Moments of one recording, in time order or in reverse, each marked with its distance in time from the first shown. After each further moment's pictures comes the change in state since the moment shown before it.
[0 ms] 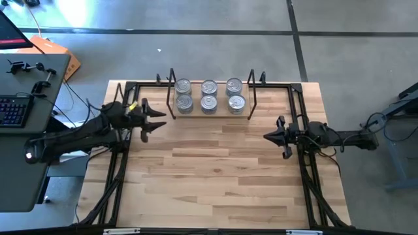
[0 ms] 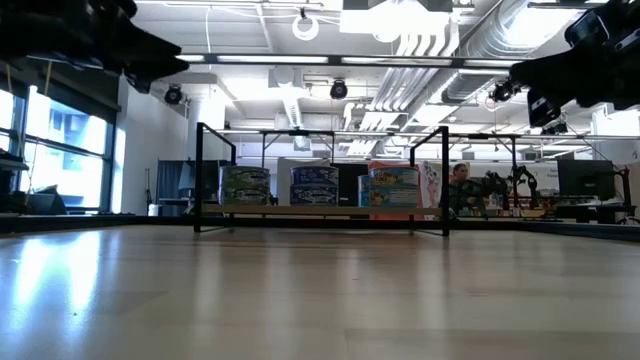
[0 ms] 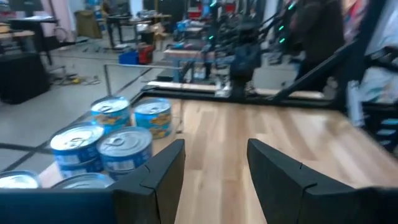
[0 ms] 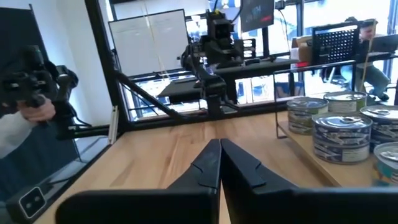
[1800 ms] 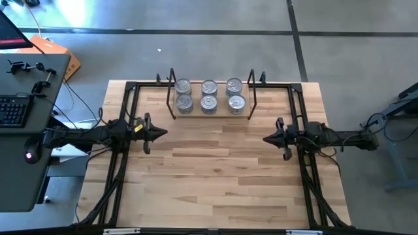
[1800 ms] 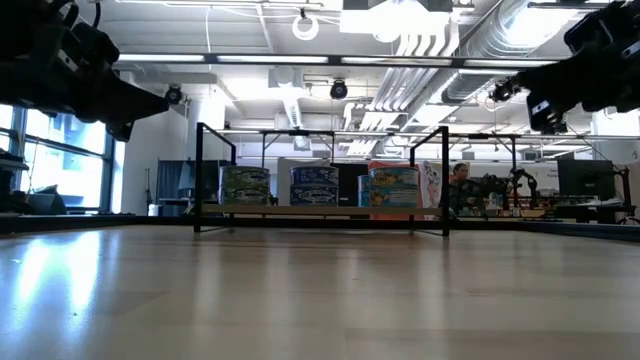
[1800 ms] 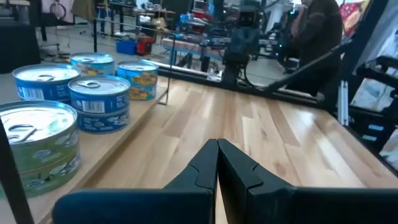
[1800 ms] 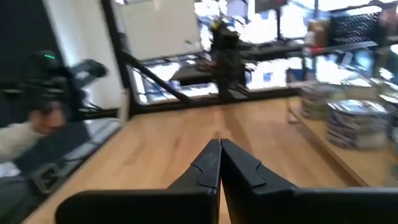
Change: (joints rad) left arm -0.340 -0.229 -0.294 0.075 -0.332 -0.191; right arm -0.010 0.001 0.008 -0.082 -0.037 0.000
